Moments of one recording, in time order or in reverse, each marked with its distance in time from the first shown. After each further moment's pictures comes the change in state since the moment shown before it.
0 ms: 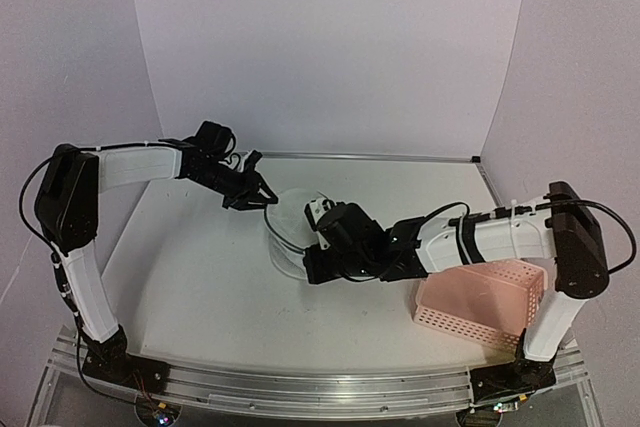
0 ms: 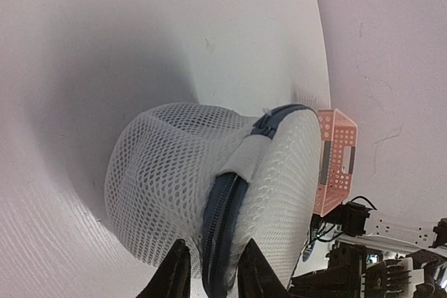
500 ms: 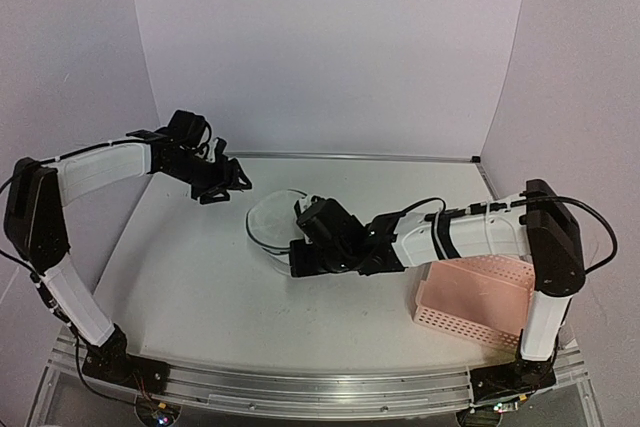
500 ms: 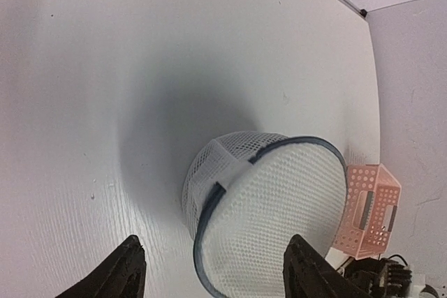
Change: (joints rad) left arm 0.050 -0.158 -0.031 -0.124 -0.338 -0.011; right arm 0.004 0.130 0.159 -0.055 0.002 0.121
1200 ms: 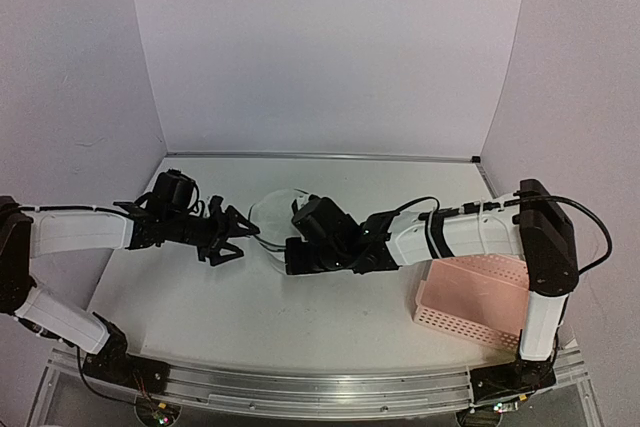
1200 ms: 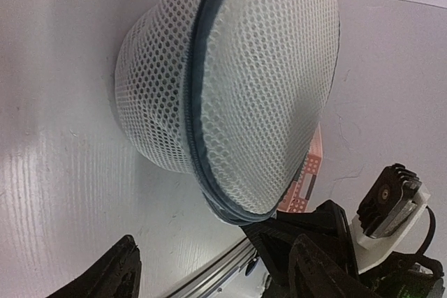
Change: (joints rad) left arm -0.102 -0.339 -0.628 0.488 0.200 -0.499; right arm 0.000 0.039 0.049 -0.005 -0.003 0.045
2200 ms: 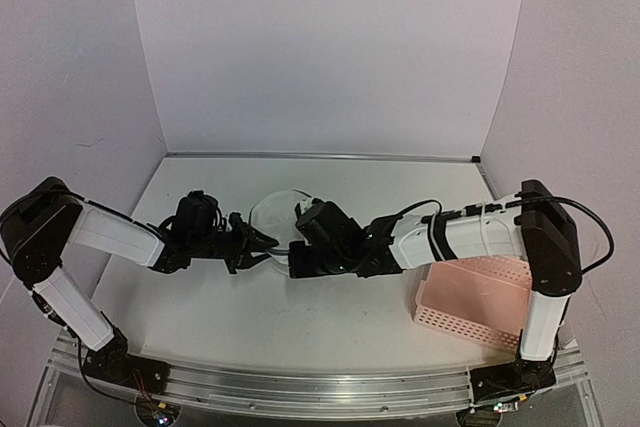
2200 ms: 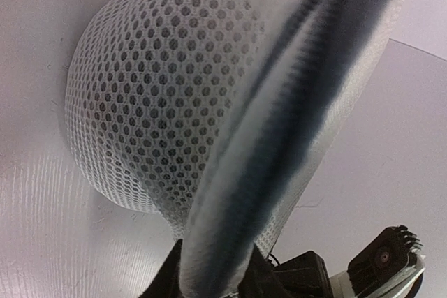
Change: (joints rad) left arm -0.139 0.227 -0.109 0.540 -0.106 -0.388; right arm 0.000 -0.014 -0.043 0.026 -0.001 -0.001
